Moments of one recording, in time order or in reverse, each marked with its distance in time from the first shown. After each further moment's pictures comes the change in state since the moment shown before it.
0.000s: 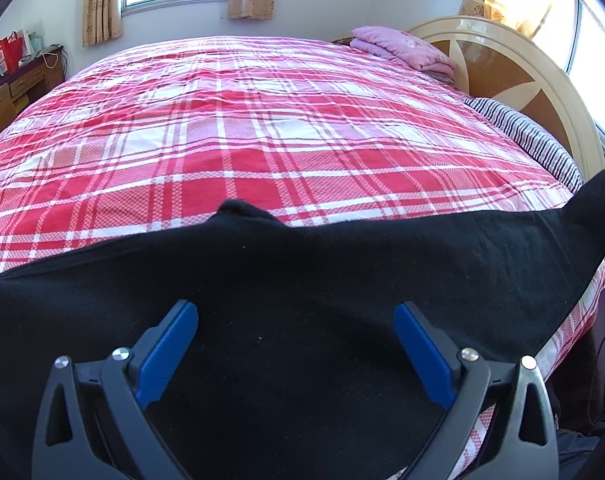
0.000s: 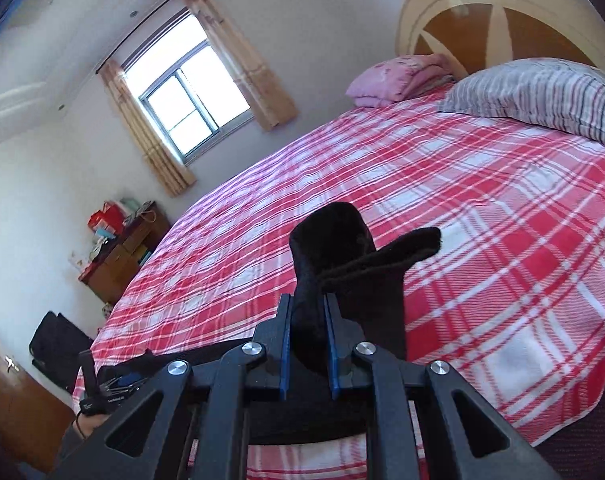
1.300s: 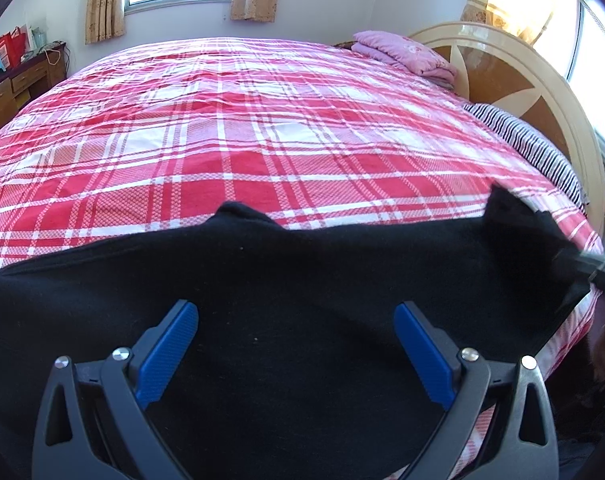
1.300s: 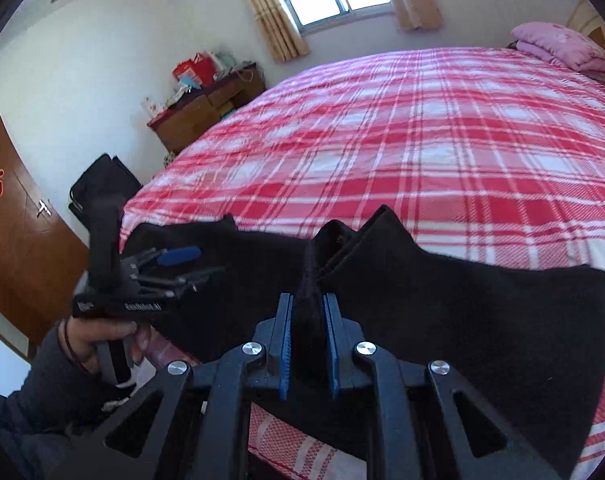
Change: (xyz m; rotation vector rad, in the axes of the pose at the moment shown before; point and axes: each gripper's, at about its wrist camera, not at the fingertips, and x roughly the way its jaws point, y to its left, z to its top) left arm -0.003 -0.001 0.002 -0.025 -0.015 -0.019; right arm 0.166 0.177 -0.108 -0.369 0.419 0.256
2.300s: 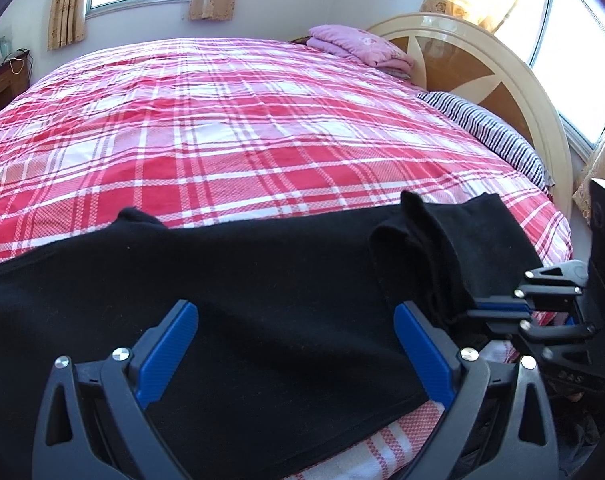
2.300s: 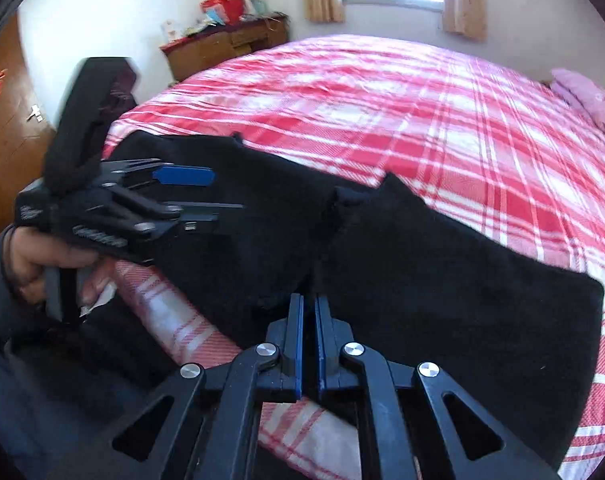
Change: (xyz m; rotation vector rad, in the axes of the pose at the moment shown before) left arm -0.004 -0.050 -0.002 0.064 0.016 -0.125; right arm 0.011 0.035 -0.032 -0.262 0.118 -0.101
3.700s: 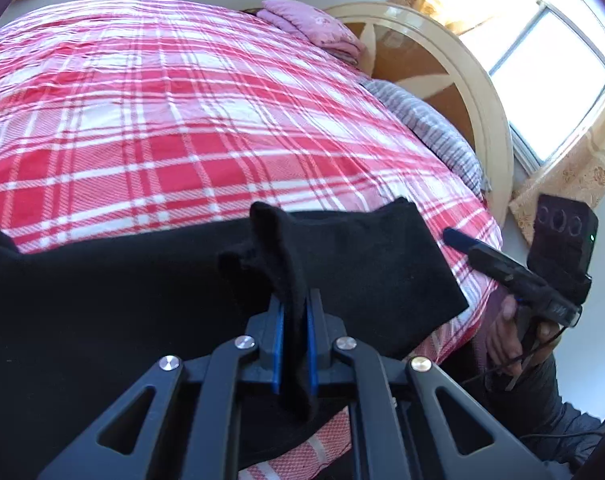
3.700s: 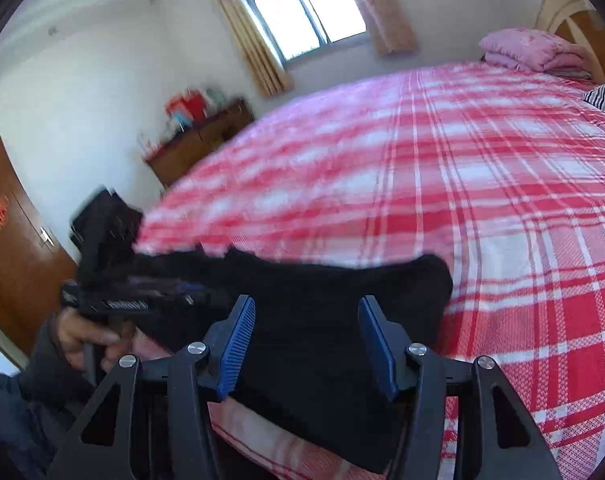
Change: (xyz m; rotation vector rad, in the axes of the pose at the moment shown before) left arm 0.027 -0.047 0.028 -0.058 0.131 -0.294; right arm -0.069 -0.120 -0.021 0.311 -0.197 0.052
